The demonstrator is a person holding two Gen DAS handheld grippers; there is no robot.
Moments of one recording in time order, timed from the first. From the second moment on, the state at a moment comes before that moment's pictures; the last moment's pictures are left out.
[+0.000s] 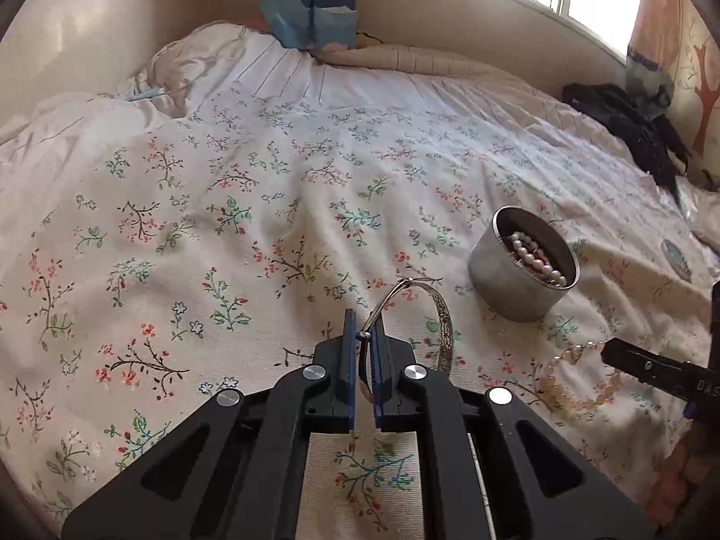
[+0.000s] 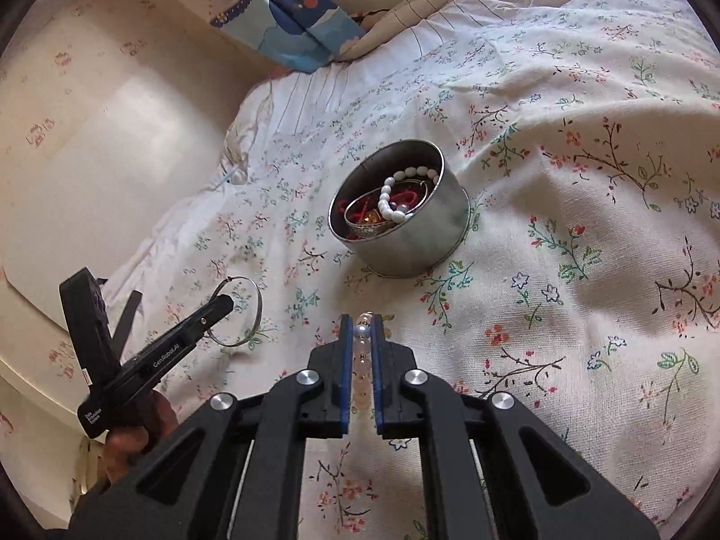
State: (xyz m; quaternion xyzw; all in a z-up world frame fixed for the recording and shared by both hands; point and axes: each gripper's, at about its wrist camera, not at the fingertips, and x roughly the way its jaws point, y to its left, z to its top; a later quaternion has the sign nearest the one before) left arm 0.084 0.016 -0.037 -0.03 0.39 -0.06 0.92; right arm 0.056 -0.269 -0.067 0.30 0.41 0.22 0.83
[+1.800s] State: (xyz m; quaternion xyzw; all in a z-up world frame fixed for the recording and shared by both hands) left arm 0.077 -0.070 -0.010 0.03 0.32 -0.13 0.94; right arm 0.050 -0.308 -0.030 0.43 0.23 0.30 0.82
